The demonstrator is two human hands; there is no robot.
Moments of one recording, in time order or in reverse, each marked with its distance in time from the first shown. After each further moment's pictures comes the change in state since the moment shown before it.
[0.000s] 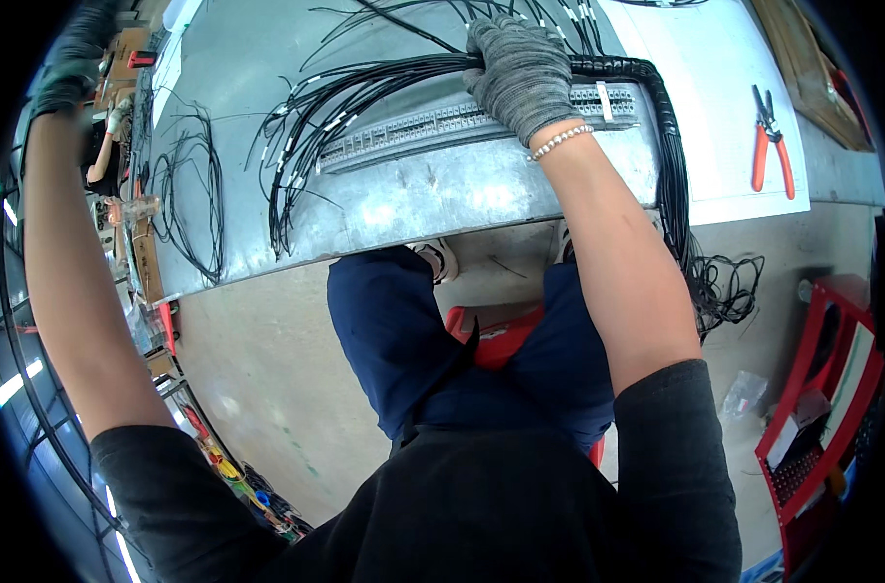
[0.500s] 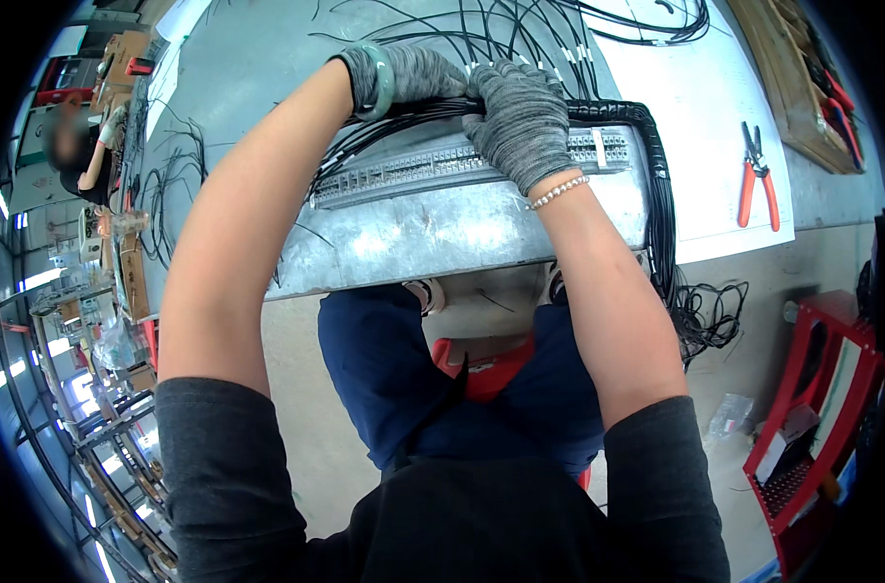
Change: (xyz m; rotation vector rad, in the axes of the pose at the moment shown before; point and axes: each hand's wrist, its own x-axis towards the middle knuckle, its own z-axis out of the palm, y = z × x) left_hand -0.058 0.039 0.268 0.254 -1.028 0.625; right_hand -0.001 0.000 -0.002 0.004 -0.040 -0.029
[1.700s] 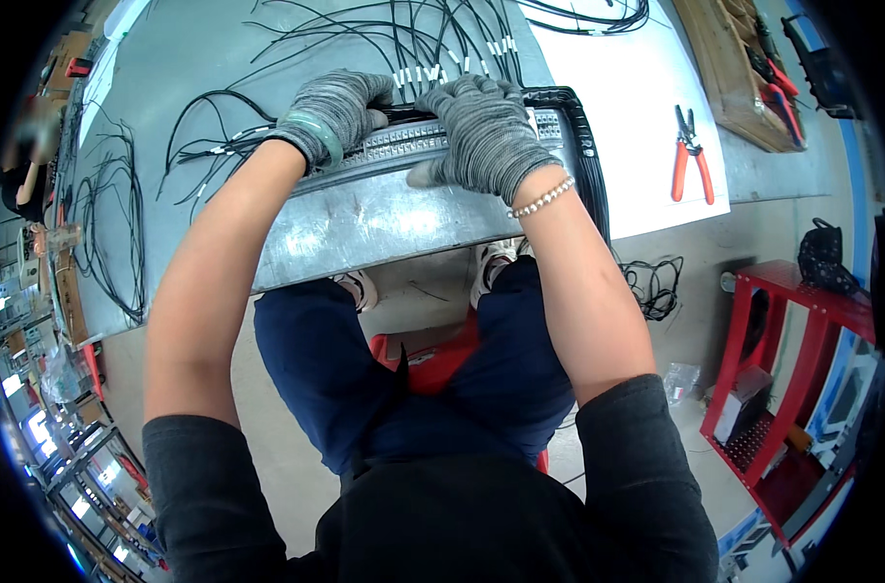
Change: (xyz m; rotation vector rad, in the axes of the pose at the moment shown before) left_hand -0.029 0.035 0.051 -0.069 0.306 -0.342; right_hand -0.028 0.003 -0.040 -0.201 -0.438 -0.071
